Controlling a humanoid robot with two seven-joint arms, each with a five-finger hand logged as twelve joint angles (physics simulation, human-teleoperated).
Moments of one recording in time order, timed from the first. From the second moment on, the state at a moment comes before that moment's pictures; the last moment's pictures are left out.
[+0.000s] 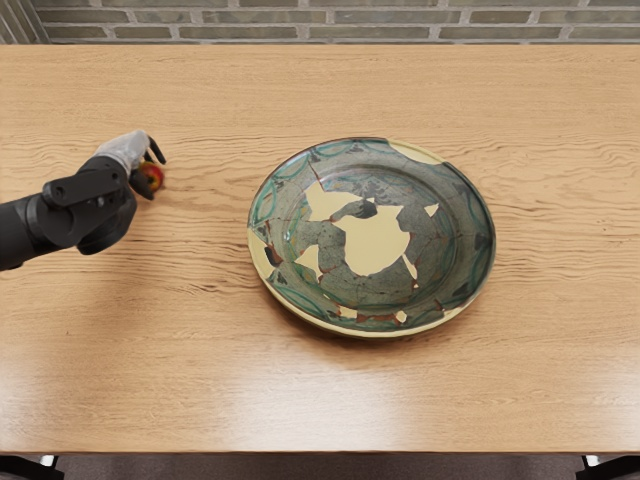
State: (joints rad) left arm -1.25 0.21 0.52 -0.61 0.54 0.31 0.25; right arm -0.02 0.00 -0.12 0.20 -0.06 -0.15 -0.18
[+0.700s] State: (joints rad) left arm -1.30 0.22 0.51 -0.61 0.53 0.23 0.26; right arm -0.02 0.00 -0.12 0.20 -0.06 -0.15 -0.18
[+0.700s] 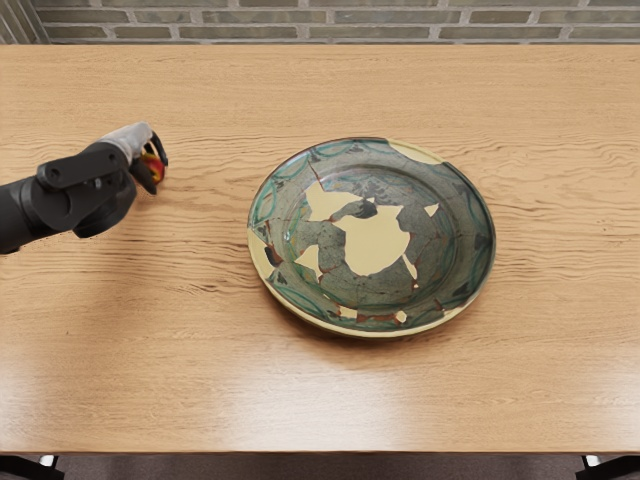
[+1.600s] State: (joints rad) left arm -1.46 0.30 0.09 -0.88 0.46 -0.15 0.27; right arm -0.02 0.00 -0.12 0.20 -0.06 -0.15 -0.18
